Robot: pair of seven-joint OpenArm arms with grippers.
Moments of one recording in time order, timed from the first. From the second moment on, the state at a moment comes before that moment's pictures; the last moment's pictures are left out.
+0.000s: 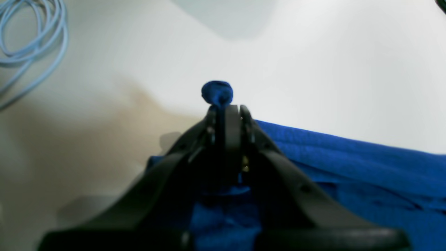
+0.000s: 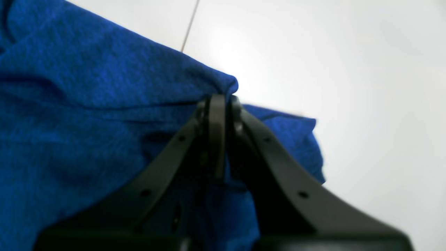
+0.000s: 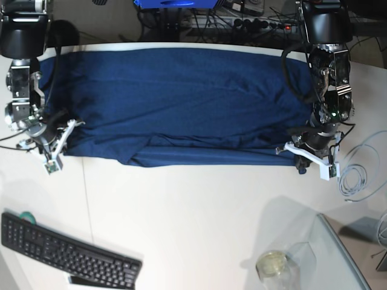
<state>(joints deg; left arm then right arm) 2.4 -14.0 -11.8 79.1 -20.9 -6.6 26.5 3.0 13.8 8.9 64.3 -7.8 24.9 -24.8</state>
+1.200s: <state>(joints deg) 5.6 -13.8 -15.8 80.5 -20.8 -6.7 26.5 20.5 -1.5 -4.3 54.2 -7.9 24.9 -39.5</state>
